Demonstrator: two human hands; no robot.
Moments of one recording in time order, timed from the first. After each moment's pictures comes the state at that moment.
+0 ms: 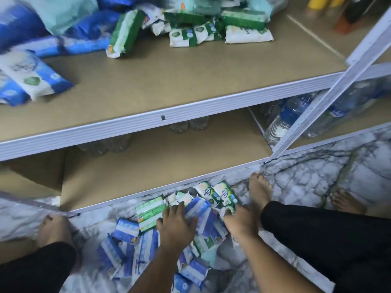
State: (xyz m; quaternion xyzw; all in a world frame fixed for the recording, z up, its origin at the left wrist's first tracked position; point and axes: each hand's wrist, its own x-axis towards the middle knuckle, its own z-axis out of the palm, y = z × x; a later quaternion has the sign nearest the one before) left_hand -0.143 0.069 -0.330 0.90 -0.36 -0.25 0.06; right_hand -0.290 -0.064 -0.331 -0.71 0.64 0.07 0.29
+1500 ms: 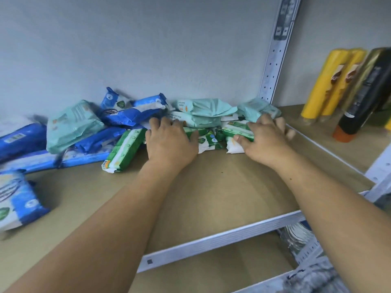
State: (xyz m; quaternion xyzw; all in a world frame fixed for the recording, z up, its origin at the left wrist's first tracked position) left_hand 0.057 -0.226 -0.016 0.88 -0.41 0.14 0.20; right_hand -0.113 -0.377 -0.022 -0.86 0.47 -0.20 0.00
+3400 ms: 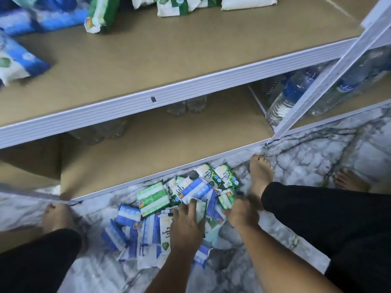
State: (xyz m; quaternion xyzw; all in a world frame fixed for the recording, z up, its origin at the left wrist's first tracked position) left_hand -0.191 0.090 -0.350 0.89 -0.39 -0.23 0.10; right_hand -0.309 -0.086 -0.400 -0.69 0.66 0.12 0.26
